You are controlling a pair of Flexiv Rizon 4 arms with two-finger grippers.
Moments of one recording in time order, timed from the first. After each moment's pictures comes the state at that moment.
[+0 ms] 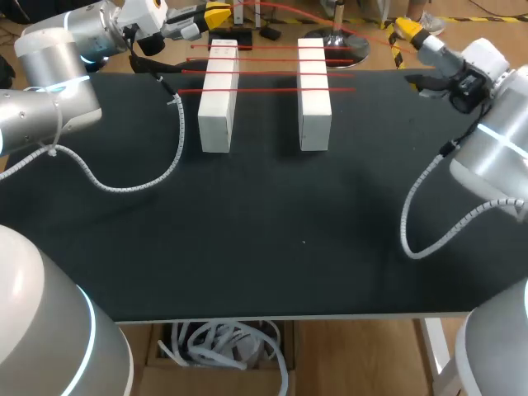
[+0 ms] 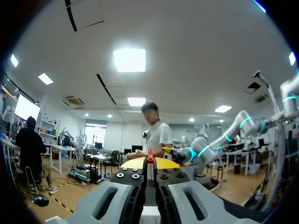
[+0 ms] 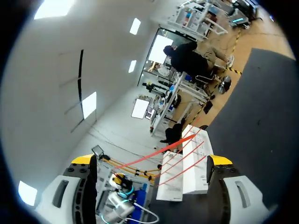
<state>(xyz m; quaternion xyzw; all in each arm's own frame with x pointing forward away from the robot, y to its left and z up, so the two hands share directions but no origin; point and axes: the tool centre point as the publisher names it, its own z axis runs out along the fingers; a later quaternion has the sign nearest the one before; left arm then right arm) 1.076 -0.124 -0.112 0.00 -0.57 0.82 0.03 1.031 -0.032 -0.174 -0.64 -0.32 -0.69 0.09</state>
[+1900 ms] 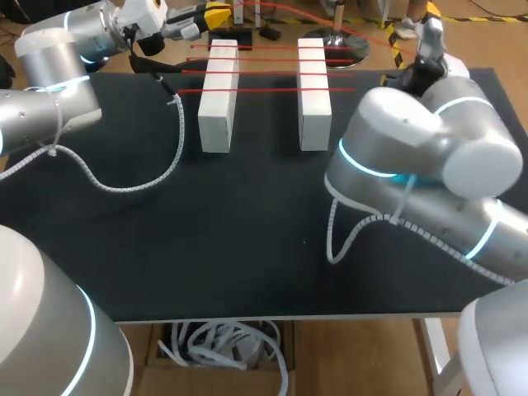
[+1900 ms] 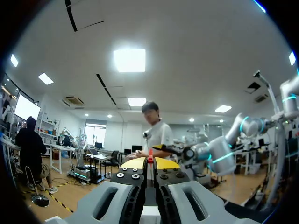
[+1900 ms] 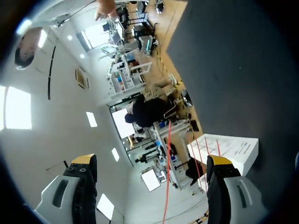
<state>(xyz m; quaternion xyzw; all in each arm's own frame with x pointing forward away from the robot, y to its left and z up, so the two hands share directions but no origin) 1.076 -0.124 -0.112 0.00 -0.57 0.82 0.03 1.047 -0.047 -0.170 -0.76 0.17 -0.62 0.10</state>
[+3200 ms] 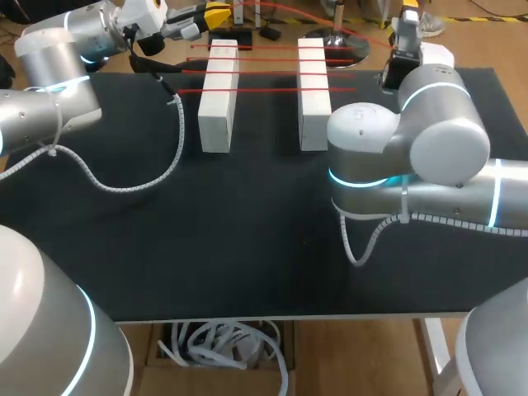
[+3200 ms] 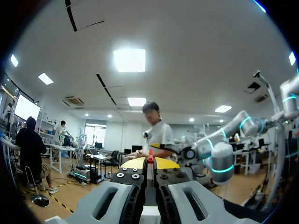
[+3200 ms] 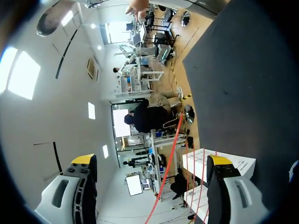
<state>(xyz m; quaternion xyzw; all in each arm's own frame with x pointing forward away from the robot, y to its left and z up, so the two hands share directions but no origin) 1.076 -0.124 -0.112 0.00 -0.57 0.82 0.03 1.059 -0.029 -0.166 -0.77 0.10 -0.63 0.00</state>
